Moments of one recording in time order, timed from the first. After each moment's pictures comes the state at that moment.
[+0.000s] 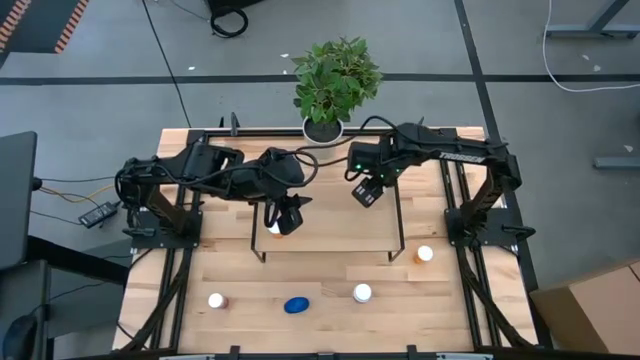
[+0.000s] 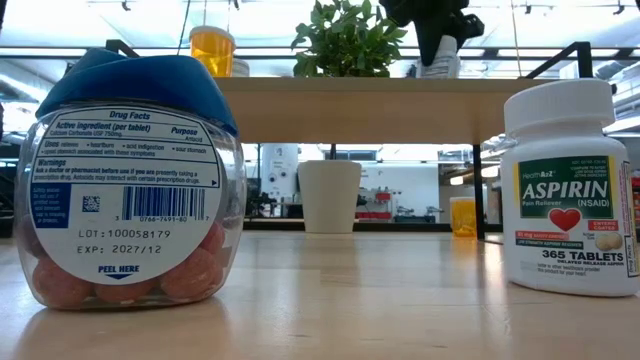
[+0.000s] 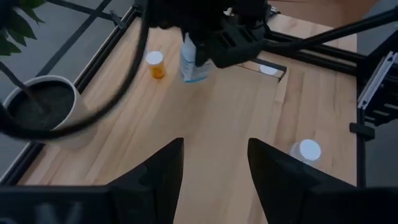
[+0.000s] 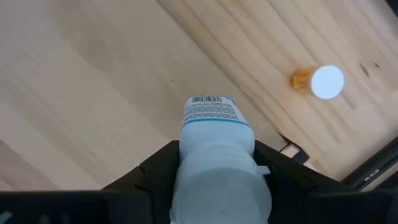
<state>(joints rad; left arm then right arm) -0.18 1.68 2.15 -1.23 -0.36 -0.40 -0.08 1.70 1.85 -1.57 0.08 0.70</state>
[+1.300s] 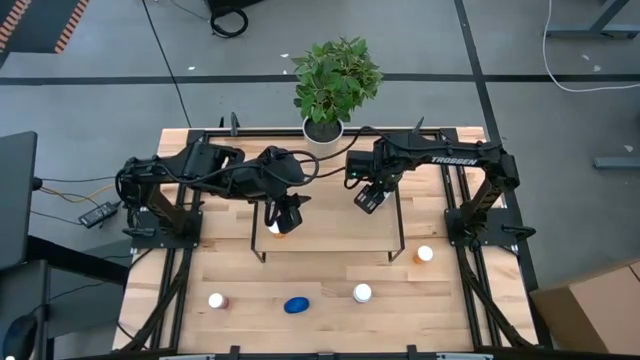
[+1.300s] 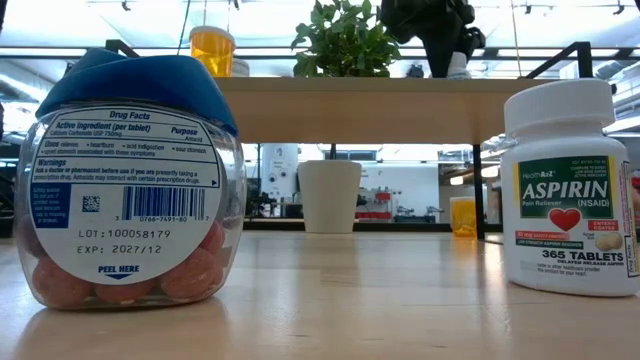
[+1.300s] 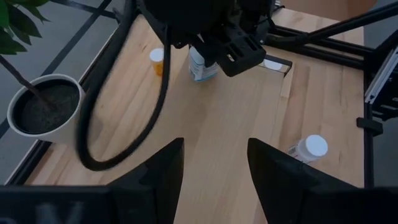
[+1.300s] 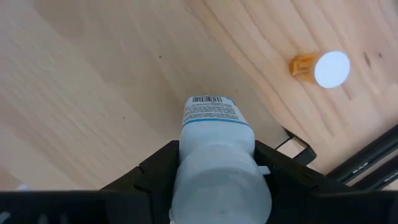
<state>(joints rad) -0.17 1.68 2.15 -1.25 -0.36 -0.38 -0.08 1.71 1.77 -1.57 0.09 0.64</state>
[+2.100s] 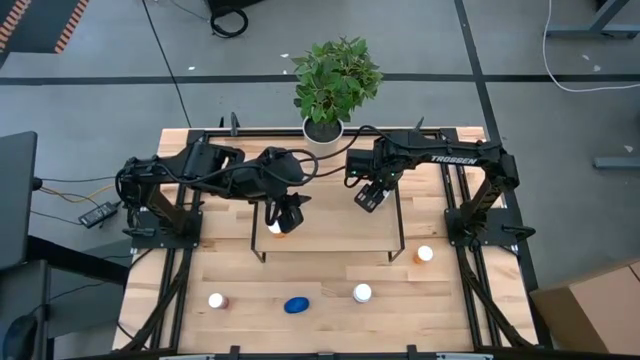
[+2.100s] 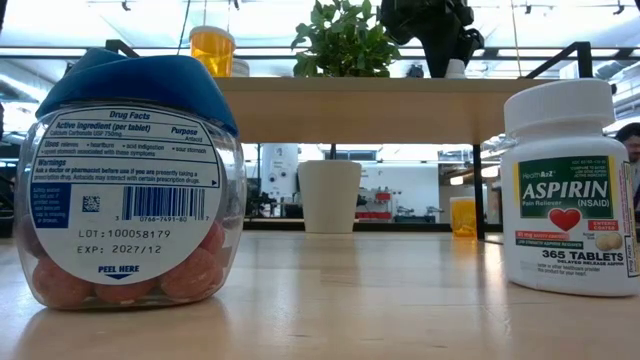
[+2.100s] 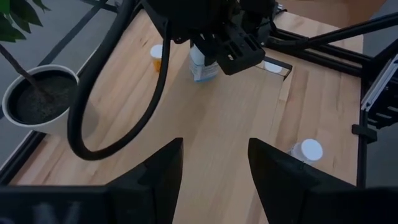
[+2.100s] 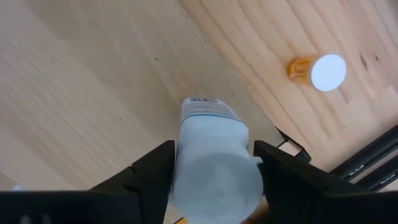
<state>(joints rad) -0.18 1.68 2.15 -1.25 -0.36 -0.44 -0.09 1.71 1.77 -1.57 0.09 0.62</state>
